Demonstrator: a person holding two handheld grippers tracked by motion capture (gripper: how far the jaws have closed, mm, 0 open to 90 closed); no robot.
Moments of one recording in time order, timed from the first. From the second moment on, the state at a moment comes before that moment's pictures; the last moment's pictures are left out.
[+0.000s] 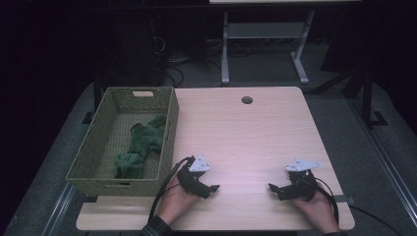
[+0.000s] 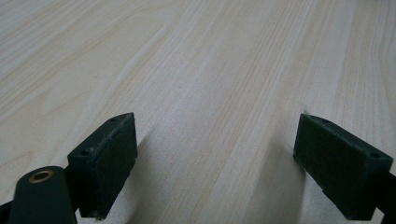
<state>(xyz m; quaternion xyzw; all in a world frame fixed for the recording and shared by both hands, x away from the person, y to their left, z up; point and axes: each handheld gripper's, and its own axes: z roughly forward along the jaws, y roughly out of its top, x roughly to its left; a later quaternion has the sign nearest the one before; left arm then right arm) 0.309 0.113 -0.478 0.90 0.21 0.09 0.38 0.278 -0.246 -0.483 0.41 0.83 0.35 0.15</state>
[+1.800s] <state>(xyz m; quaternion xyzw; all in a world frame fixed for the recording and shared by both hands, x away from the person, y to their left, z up) 0.314 0.104 -0.453 0.90 0.21 0.07 0.38 0.277 -0.247 -0.483 0.41 0.83 0.35 0.15</state>
